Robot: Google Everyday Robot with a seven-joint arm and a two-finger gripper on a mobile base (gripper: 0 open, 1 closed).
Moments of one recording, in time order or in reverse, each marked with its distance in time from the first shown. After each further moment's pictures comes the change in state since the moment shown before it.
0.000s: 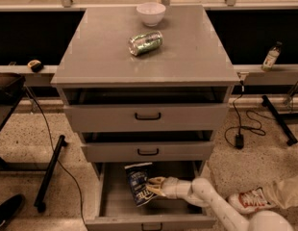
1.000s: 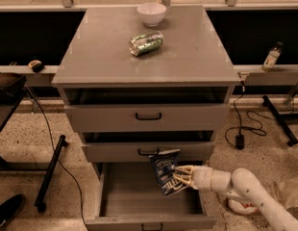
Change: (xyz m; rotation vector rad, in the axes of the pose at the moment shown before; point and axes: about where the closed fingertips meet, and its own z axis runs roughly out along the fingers) arm -0.136 0.000 -0.181 0.124 0.048 -0.283
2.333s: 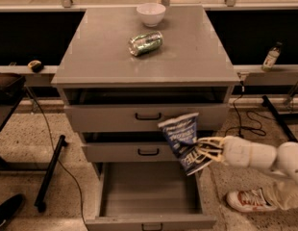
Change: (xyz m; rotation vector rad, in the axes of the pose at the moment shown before) arm -0.189 -0.062 -0.130 0.053 -0.208 -0.457
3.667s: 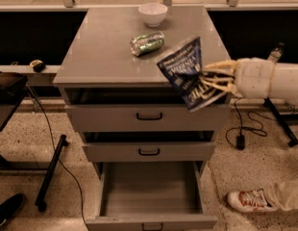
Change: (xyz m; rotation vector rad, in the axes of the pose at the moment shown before) arm -0.170 -0.197 -0.002 0.034 0.177 -0.165
